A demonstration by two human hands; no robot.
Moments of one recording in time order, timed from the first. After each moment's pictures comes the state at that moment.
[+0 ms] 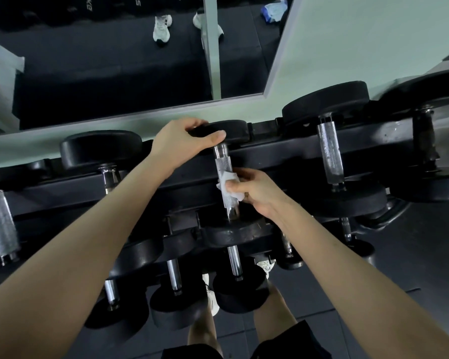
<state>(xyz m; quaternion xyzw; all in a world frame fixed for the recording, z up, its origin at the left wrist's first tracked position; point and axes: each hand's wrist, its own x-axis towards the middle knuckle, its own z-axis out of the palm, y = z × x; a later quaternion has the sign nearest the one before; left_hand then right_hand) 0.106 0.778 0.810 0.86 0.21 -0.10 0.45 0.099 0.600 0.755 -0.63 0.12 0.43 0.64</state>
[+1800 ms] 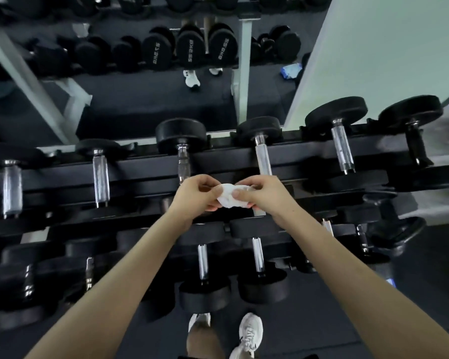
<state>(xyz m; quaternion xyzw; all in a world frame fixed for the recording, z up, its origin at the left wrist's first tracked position) -0.109 0.789 0.856 0.74 0.26 -0.09 0.62 -0.043 0.632 0.854 -0.79 -0.06 0.32 0.51</state>
